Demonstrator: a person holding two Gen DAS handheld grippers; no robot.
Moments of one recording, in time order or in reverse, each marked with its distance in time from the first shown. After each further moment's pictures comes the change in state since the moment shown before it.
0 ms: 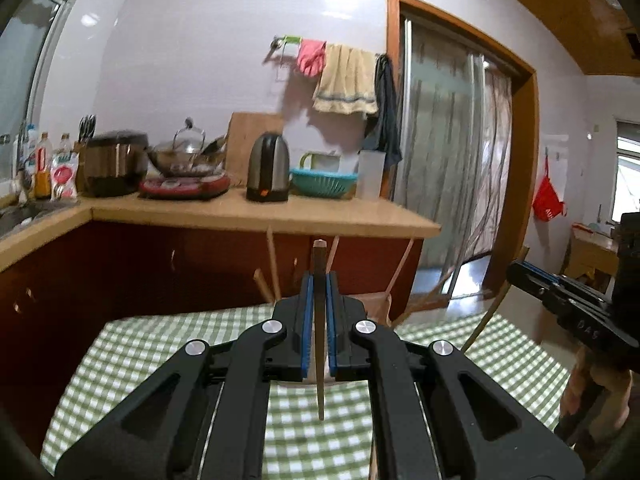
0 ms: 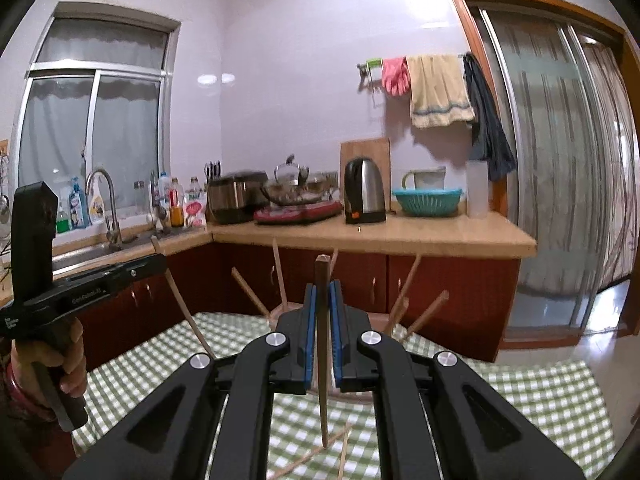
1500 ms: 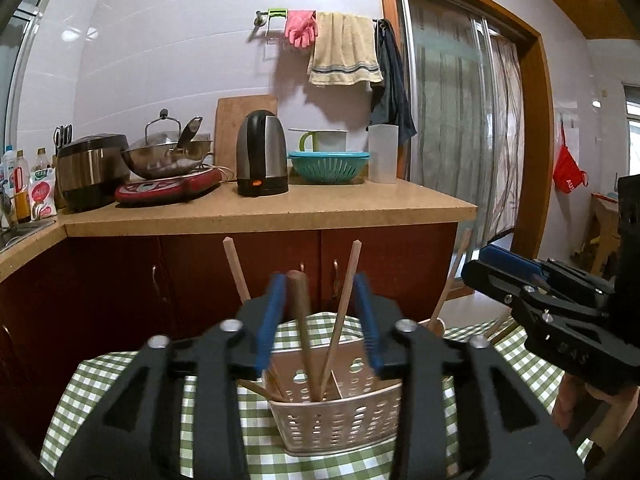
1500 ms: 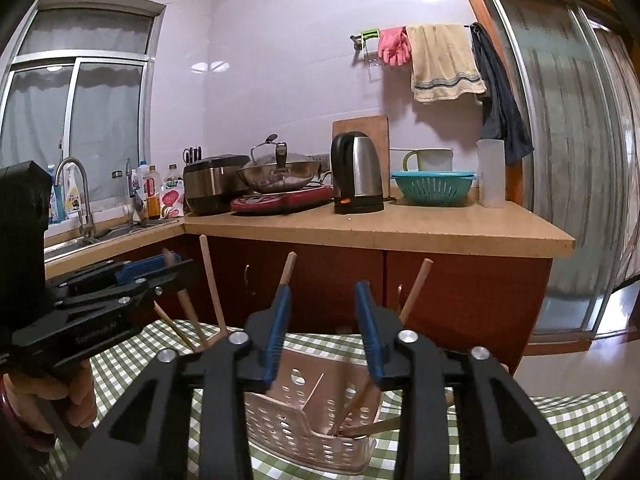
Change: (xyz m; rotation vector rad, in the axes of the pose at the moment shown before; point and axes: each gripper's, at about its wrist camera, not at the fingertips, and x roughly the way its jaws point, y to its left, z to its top) left arm 0.144 -0.003 -0.008 0.083 0.055 0.047; right arm 0.134 -0.031 -0.021 0.004 0.067 0.001
